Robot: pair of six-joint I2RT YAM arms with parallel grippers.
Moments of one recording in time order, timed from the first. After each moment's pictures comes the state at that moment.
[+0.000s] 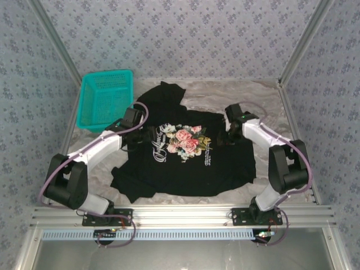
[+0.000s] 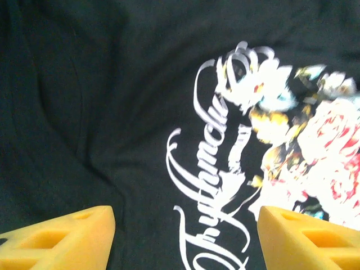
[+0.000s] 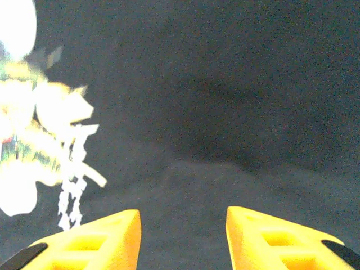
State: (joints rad) left arm -0.43 1.46 0.93 -0.46 0.05 -0.50; right arm 0.29 1.63 1.04 -0.74 -0.10 0.25
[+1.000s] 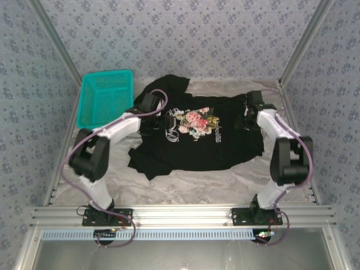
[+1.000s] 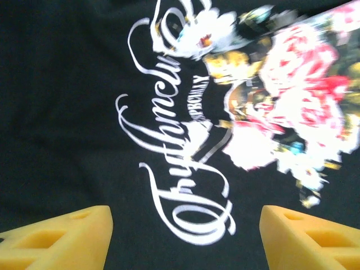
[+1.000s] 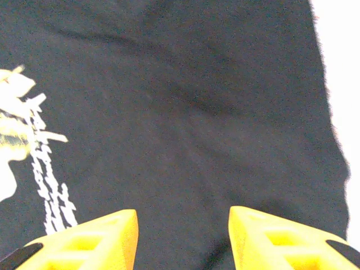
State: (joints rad) left arm -0.49 1.73 1.25 -0.43 0.13 -0.44; right arm 0.04 1.63 1.19 -0.73 0.05 0.23
